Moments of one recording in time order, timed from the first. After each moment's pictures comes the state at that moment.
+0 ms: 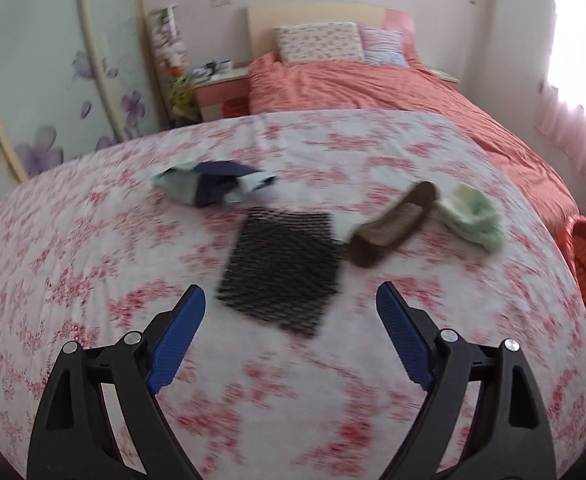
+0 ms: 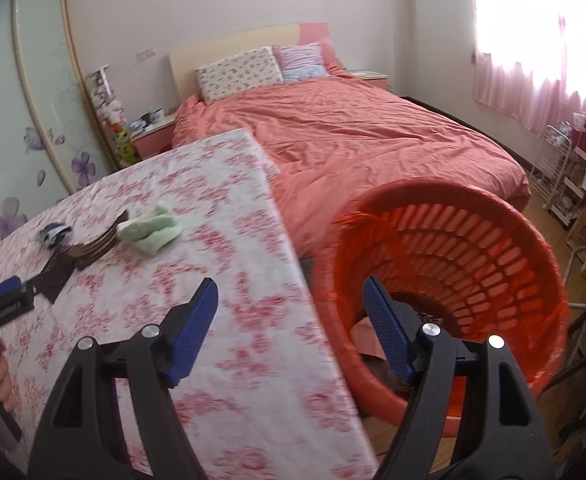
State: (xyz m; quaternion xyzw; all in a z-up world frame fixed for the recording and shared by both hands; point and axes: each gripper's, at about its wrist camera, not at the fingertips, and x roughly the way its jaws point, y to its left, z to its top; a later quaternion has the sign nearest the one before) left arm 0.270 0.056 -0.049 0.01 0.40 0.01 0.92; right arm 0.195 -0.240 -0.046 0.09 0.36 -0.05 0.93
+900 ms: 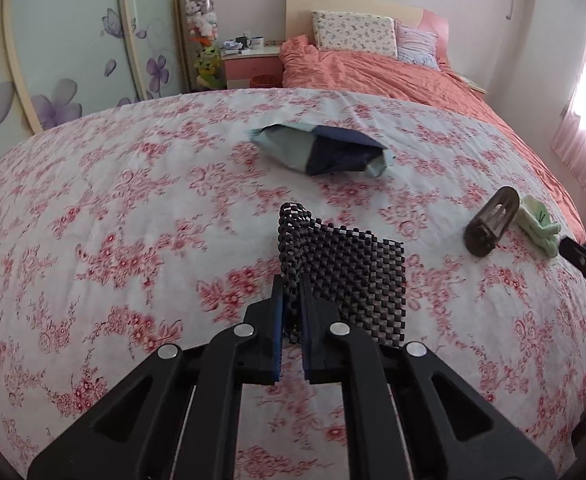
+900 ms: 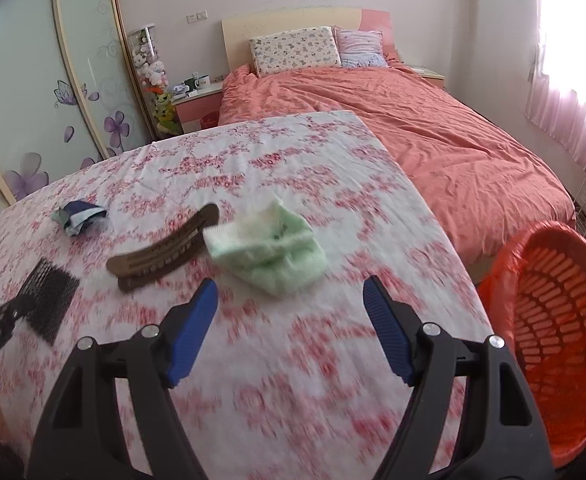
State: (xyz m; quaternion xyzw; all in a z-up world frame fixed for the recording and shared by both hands) left arm 0.269 0.143 -0.068 -0.04 0.43 0.03 0.90; right arm 0.306 -0.132 -0.060 0.05 0.39 0.01 0.92
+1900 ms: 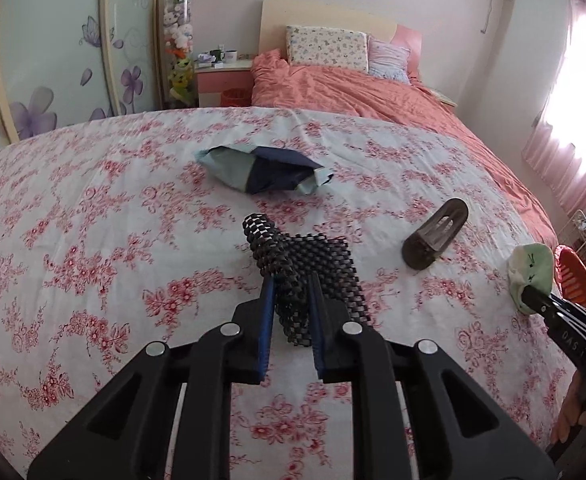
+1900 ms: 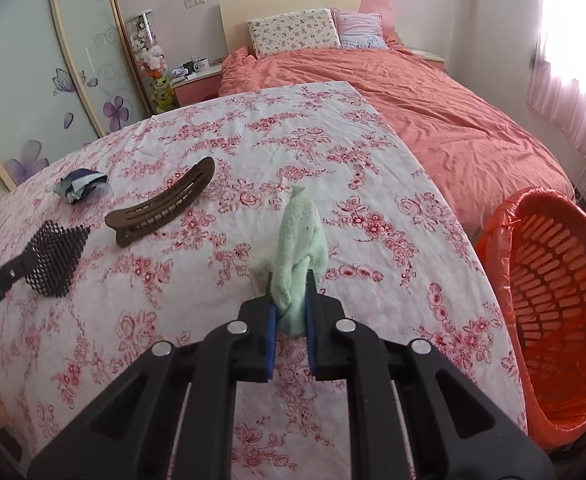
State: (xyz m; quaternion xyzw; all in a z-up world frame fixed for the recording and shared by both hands) left arm 0.264 0.113 -0.055 -0.05 0.40 -0.02 0.92; right arm 0.266 -0.141 -0.075 0.04 0.42 0.01 0.91
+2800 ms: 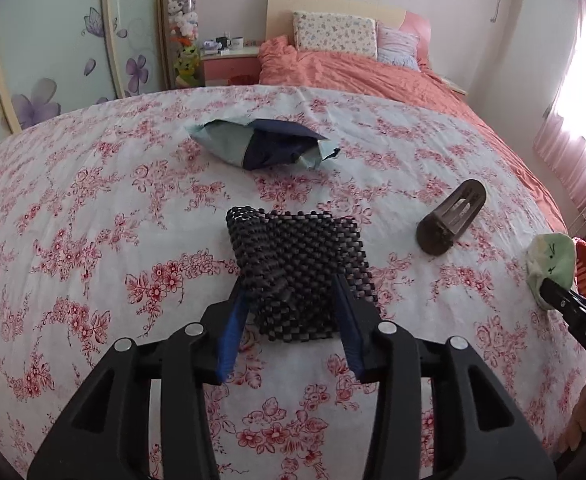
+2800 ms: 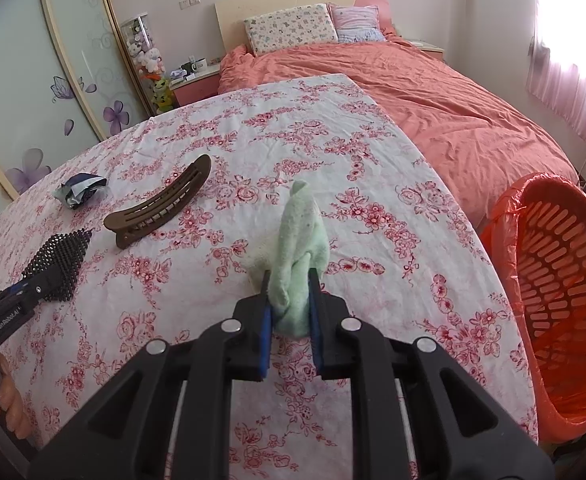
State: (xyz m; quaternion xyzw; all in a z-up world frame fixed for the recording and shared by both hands) left arm 0.274 0.106 -0.074 -0.05 0.42 0.00 0.91; right arm 0.268 -0.151 -0.080 0.07 0.42 0.02 0.90
